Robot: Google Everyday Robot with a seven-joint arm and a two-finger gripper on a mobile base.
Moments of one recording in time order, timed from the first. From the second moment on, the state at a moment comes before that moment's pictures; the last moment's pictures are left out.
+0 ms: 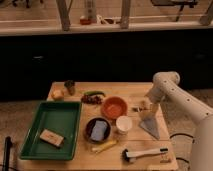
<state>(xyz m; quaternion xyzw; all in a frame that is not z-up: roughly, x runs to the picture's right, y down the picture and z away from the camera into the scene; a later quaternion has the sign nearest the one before) 0.295 0.119 0.912 -0.31 -0.07 -0.01 0.95</state>
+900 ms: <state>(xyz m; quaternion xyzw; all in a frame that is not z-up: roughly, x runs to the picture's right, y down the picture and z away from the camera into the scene) 0.279 0.124 0.923 -0.31 -0.13 0.05 0.94</state>
